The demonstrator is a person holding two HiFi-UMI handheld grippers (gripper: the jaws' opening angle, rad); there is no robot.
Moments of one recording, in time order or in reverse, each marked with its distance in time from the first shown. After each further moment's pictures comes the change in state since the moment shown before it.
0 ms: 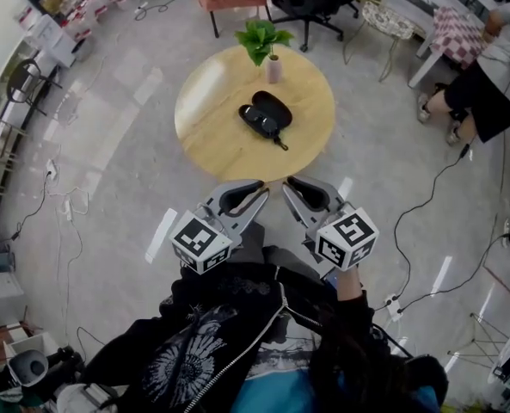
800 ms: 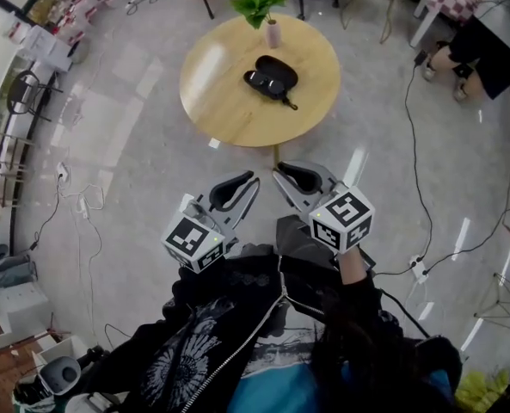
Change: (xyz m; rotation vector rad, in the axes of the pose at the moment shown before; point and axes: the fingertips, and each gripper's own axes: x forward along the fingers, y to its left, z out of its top) left arm -0.084 -0.031 -0.030 0.002 0.056 0.023; right arm 0.003 0.081 -0.047 0.047 0.022 0.017
